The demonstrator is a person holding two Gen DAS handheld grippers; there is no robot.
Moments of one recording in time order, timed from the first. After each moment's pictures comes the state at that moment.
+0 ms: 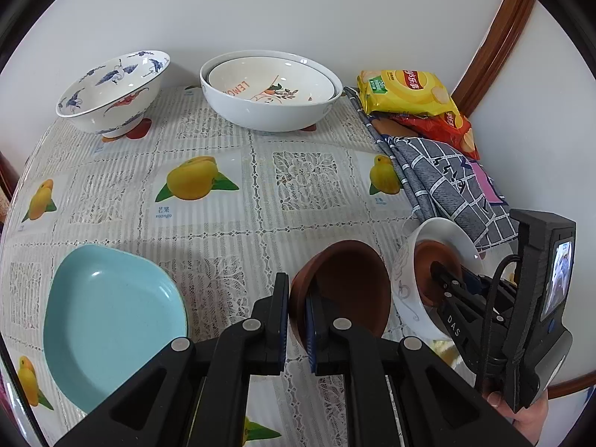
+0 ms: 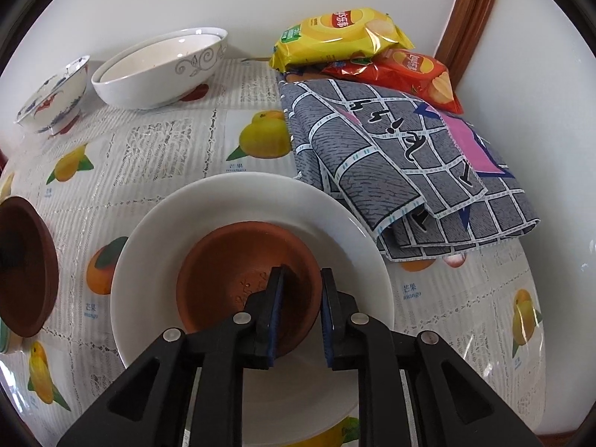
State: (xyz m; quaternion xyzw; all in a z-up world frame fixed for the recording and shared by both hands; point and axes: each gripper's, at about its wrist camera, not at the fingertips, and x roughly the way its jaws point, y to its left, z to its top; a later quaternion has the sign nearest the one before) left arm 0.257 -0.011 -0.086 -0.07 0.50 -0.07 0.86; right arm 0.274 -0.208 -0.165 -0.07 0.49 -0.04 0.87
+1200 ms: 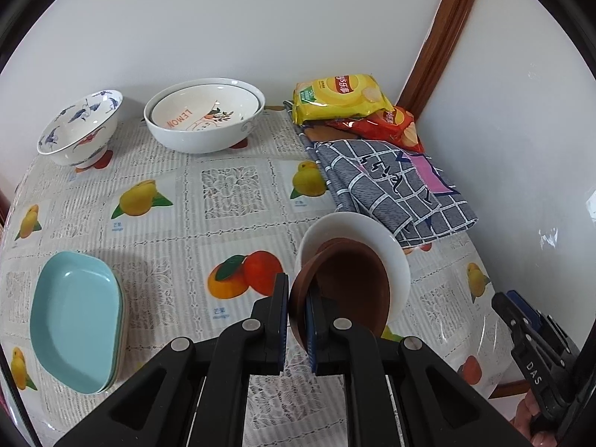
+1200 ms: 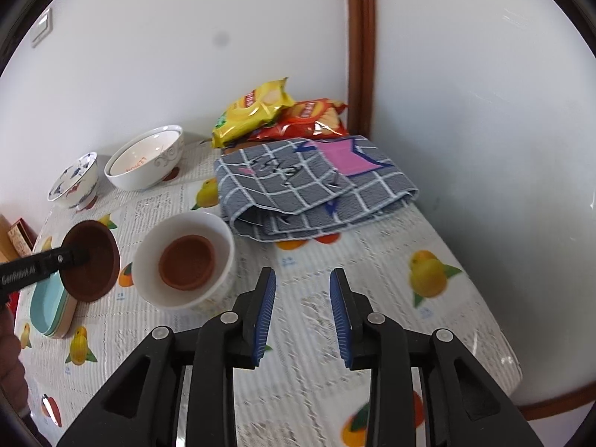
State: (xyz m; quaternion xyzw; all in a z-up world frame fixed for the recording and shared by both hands) left arm 0.222 -0.088 -0.048 -0.05 0.46 -0.11 0.88; right arm 0.143 -0.332 -0.083 0.05 0.39 -0.06 0.92
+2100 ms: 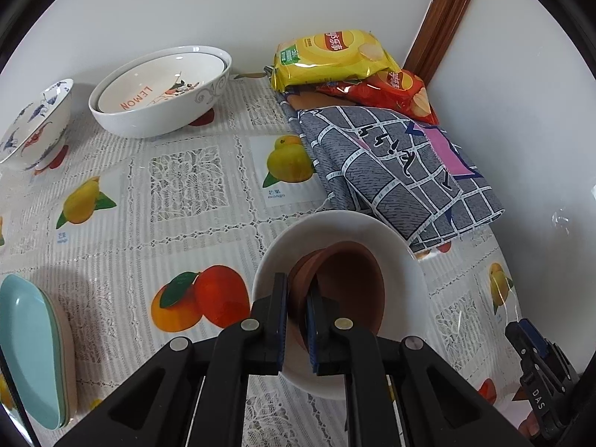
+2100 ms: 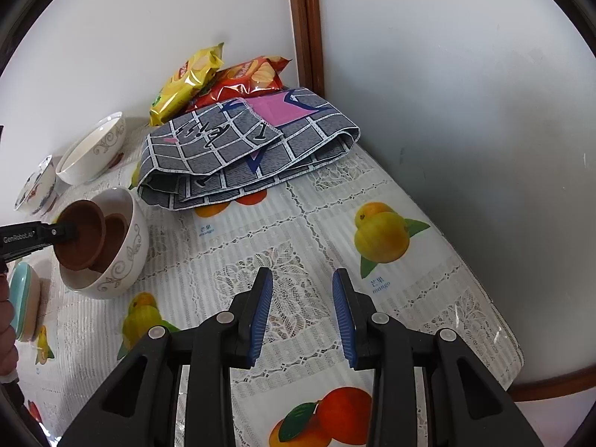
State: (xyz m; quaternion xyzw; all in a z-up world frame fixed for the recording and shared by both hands) left arm 0.277 -0.137 -0.100 -0.03 0.51 -0.11 0.85; right arm 0.153 -0.391 -0.136 0.08 0.43 -0.10 0.89
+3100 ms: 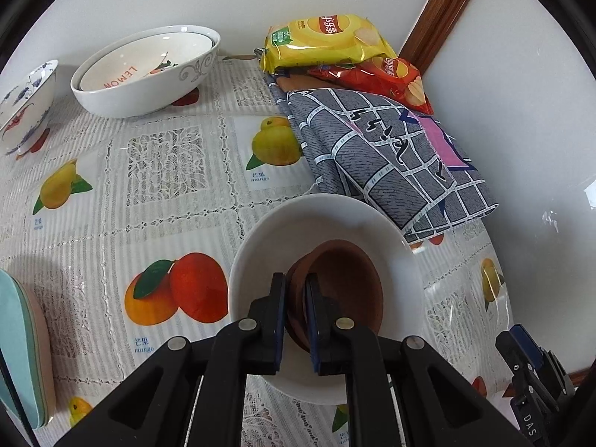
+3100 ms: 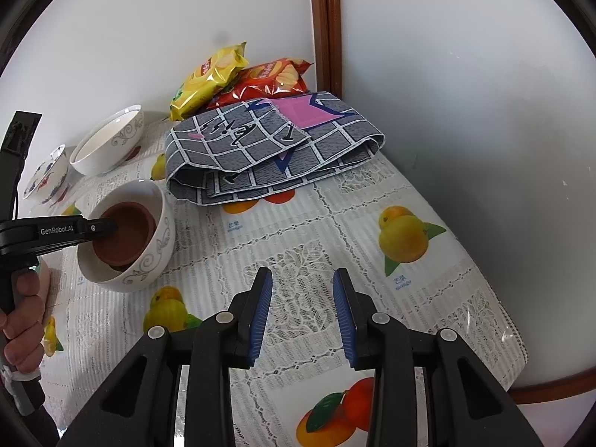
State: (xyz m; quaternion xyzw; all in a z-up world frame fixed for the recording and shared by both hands) left arm 0.280 -0.141 -0.112 -0.05 0.53 -0.13 0.84; right arm 0.152 -0.365 -0.126 0.07 0.43 -0.08 0.90
